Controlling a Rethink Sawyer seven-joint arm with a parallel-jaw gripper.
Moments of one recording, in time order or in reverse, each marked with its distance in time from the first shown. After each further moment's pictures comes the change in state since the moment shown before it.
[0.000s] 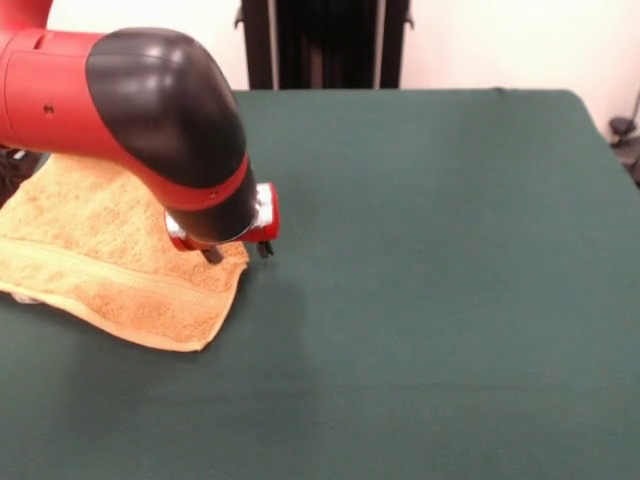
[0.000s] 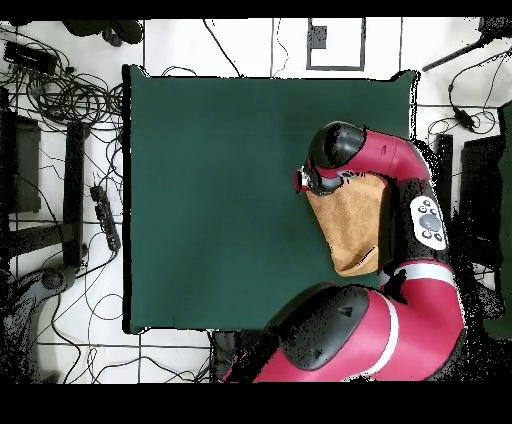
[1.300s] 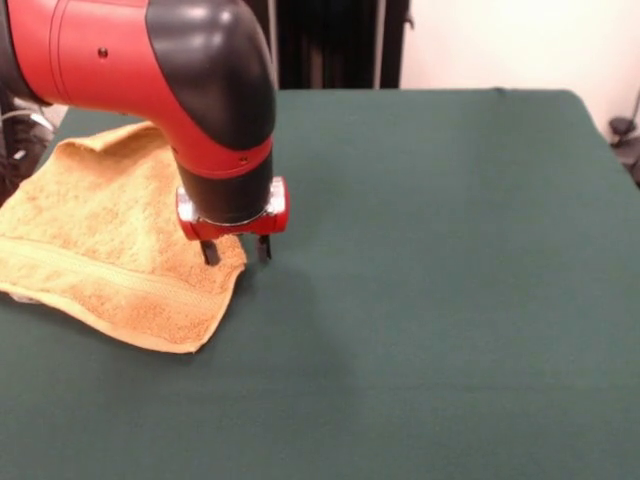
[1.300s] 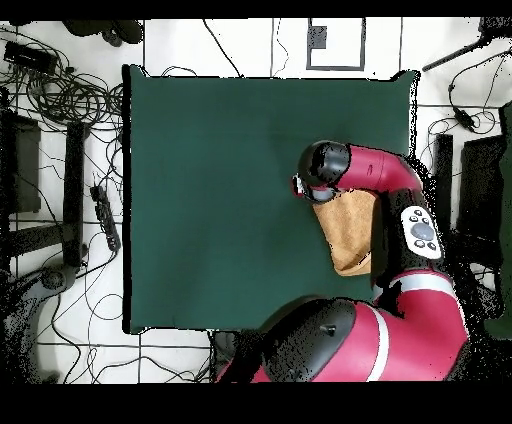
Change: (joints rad) arm 0.041 -0.087 -0.077 0.174 -0.004 -0.275 0.018
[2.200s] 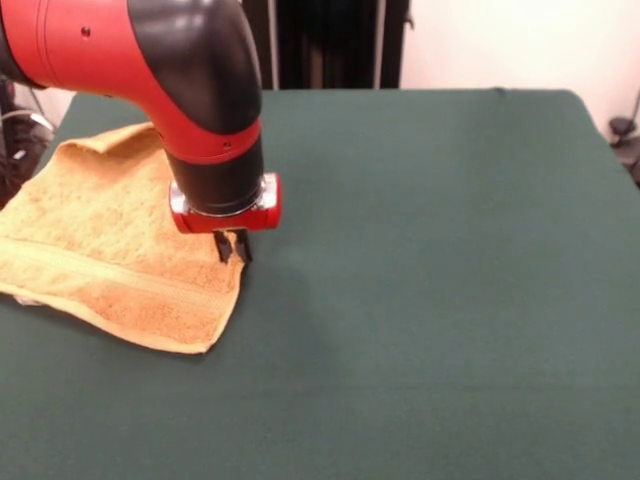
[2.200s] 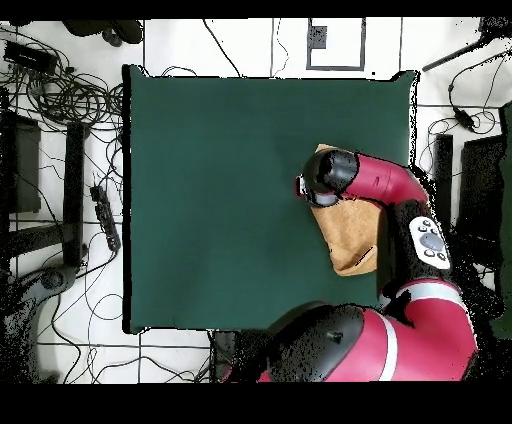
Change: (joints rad) arm -0.018 -0.027 -0.030 0.085 0.103 -0.114 0.000
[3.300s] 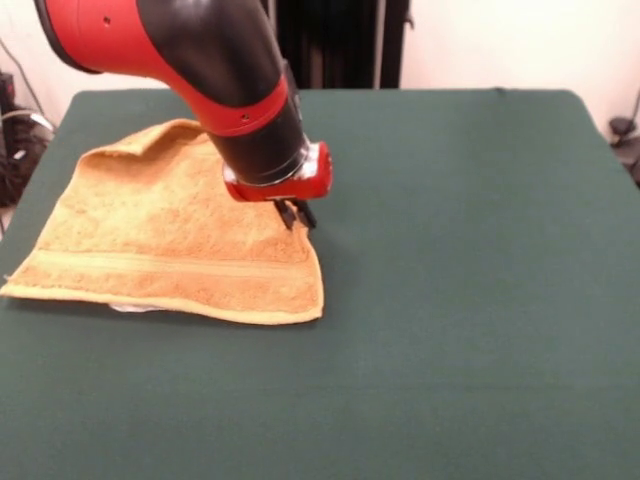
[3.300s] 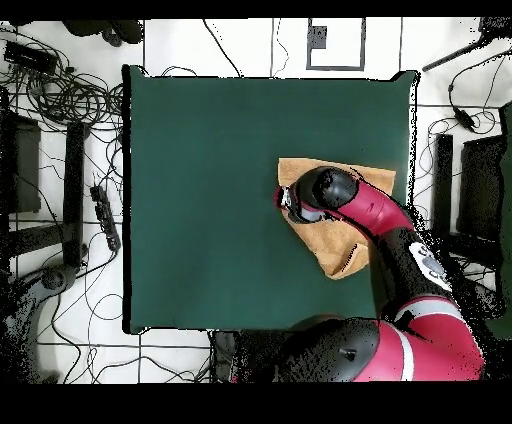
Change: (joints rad) arm -0.019 -0.047 0.000 0.229 0.279 -0.077 0.000
